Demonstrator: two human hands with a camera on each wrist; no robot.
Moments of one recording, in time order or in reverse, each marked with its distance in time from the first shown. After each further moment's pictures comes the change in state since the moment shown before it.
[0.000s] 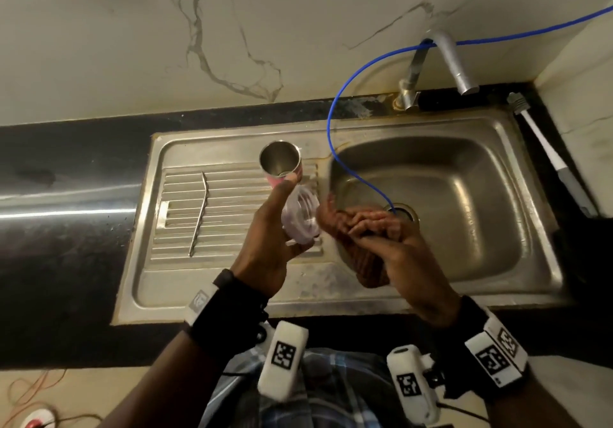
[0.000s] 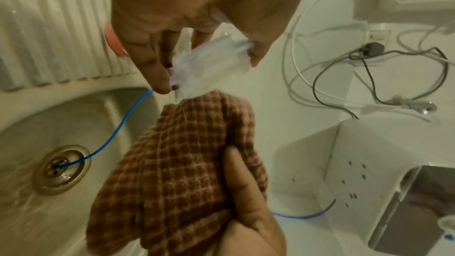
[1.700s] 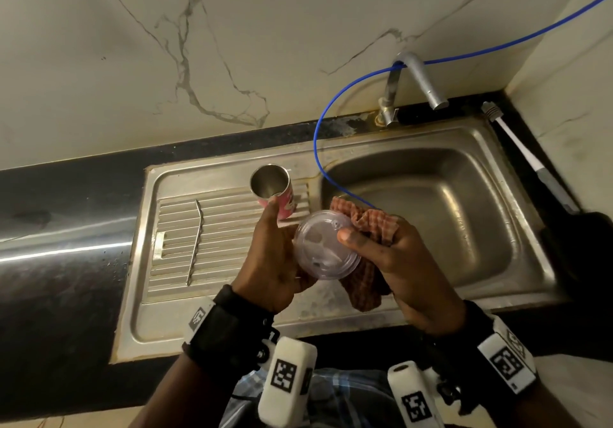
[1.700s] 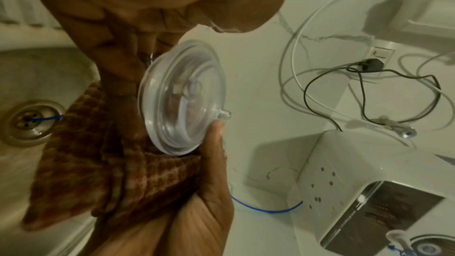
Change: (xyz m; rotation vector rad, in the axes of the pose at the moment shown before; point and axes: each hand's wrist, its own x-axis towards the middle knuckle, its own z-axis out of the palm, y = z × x) left_hand -0.011 0.017 0.018 0.058 -0.081 -0.233; right_hand -0.005 -0.020 -0.001 0.073 0.058 0.011
